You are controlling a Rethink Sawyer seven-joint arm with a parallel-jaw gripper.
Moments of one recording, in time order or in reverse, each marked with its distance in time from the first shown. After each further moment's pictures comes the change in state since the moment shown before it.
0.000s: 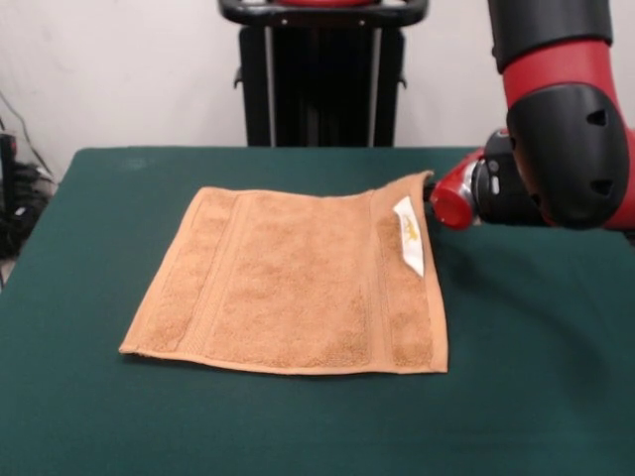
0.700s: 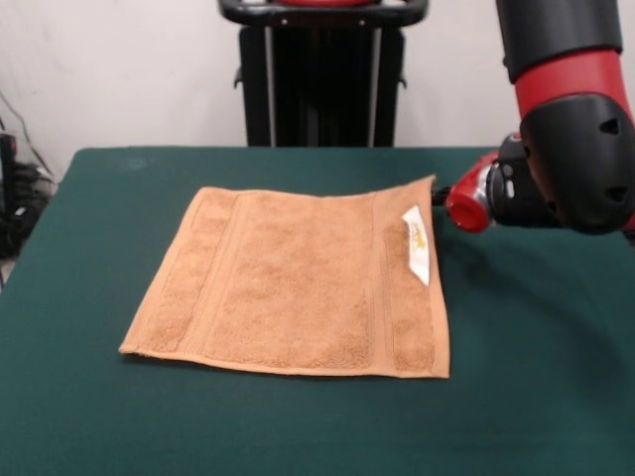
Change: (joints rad) arm 0.004 0.000 0.044 0.002 0.000 0.000 0.000
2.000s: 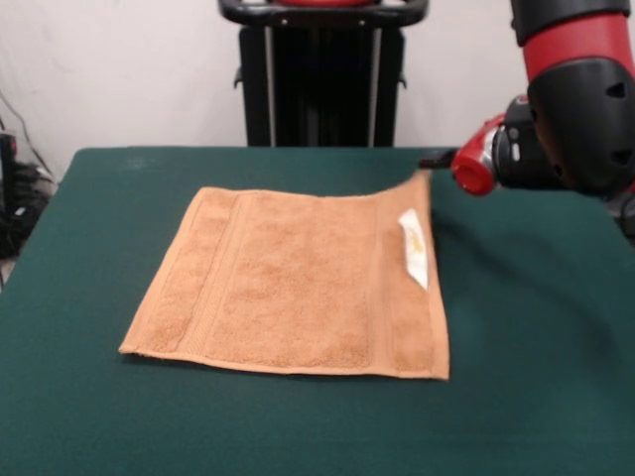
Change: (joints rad) arm 0.017 -0.097 0.012 0.158 0.011 0.000 0.000
